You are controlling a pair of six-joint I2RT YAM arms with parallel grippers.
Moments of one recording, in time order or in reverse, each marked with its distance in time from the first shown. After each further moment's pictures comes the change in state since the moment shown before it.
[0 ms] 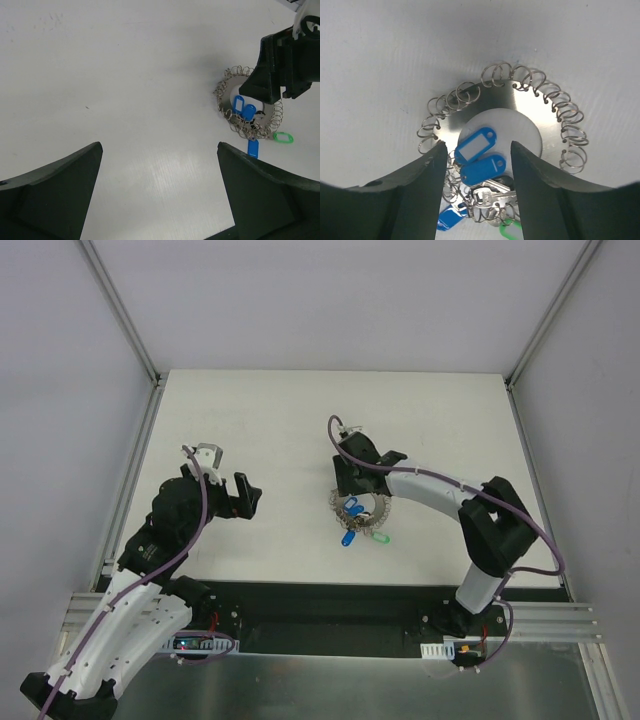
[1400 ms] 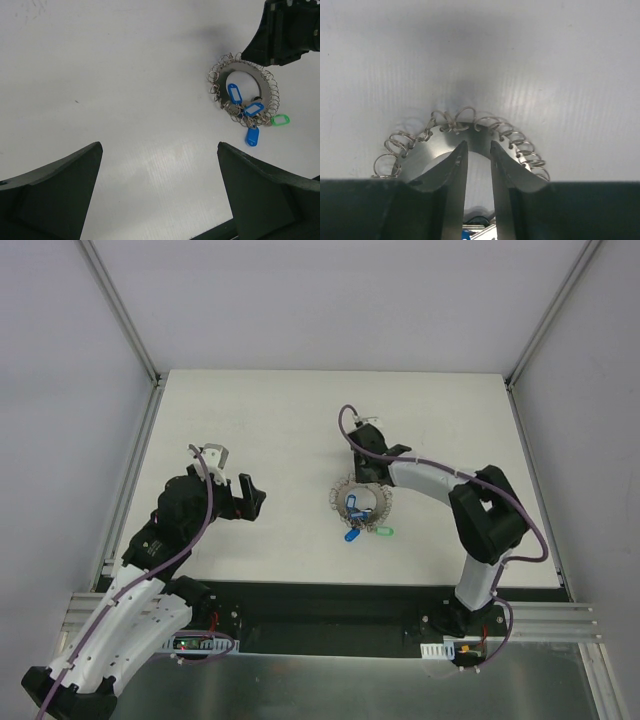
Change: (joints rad) left arm -0.001 0.030 -0.015 0.012 0.045 -0.013; right arm -0.077 0.104 0.013 0.099 0.096 0.046
